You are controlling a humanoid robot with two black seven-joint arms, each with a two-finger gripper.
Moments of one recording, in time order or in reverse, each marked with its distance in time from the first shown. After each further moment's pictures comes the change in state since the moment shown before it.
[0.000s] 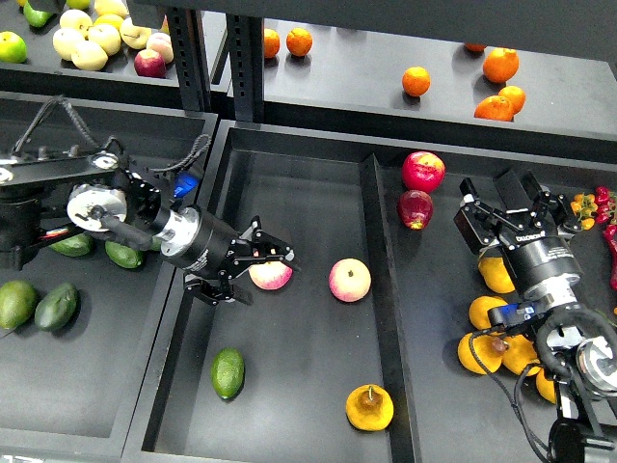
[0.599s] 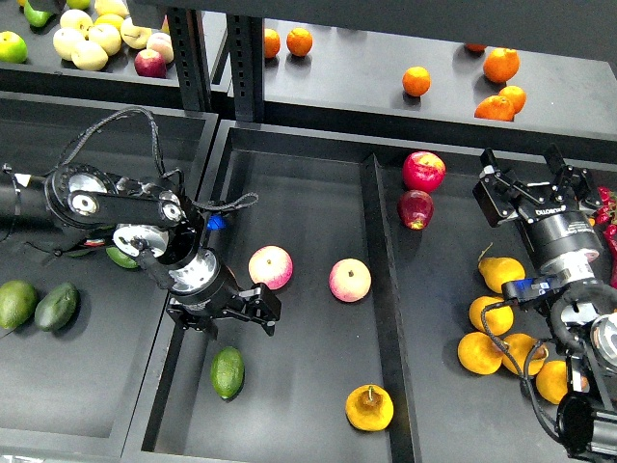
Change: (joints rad) left arm -0.030 -0.220 0.311 0.184 0.072 0.000 0.000; right arm 0.076 0.000 0.045 -0.035 -0.004 -0.004 0.000
